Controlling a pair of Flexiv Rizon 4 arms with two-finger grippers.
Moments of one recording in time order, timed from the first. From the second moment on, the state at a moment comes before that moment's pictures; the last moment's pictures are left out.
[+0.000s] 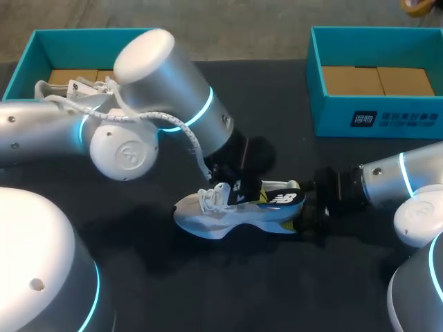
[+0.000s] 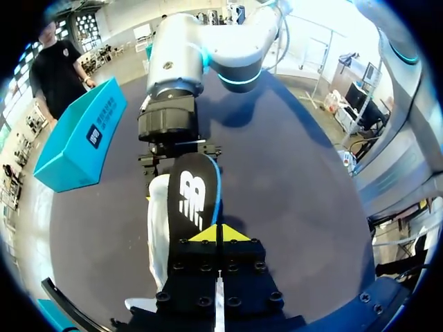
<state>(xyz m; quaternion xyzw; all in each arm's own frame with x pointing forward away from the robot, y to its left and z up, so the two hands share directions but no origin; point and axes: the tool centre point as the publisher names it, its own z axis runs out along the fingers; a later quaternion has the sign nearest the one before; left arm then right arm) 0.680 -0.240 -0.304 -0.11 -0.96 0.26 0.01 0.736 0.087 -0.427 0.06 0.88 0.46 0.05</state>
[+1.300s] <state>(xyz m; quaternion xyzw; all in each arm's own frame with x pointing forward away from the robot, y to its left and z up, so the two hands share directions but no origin) 0.670 -0.235 -0.314 -0.11 -0.96 0.24 -0.12 0.736 0.087 -0.427 0.06 0.88 0.46 0.05</state>
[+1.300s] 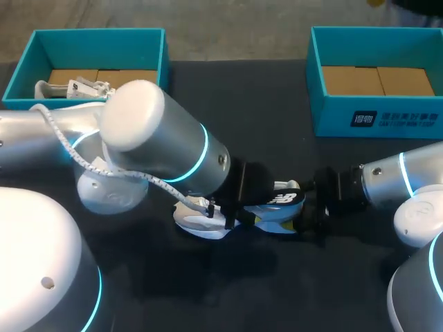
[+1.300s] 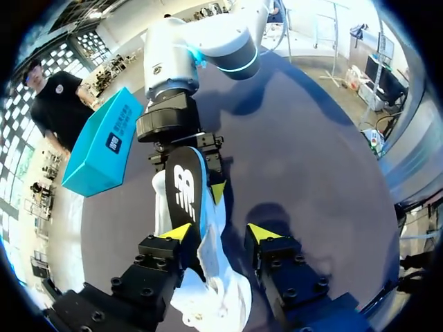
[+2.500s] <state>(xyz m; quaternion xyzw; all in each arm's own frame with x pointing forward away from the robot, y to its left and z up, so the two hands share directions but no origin) 0.702 -0.263 -0.343 -0.09 -0.95 0.25 -0.15 0.736 0.087 -0.427 0.06 0.88 0.46 0.05</state>
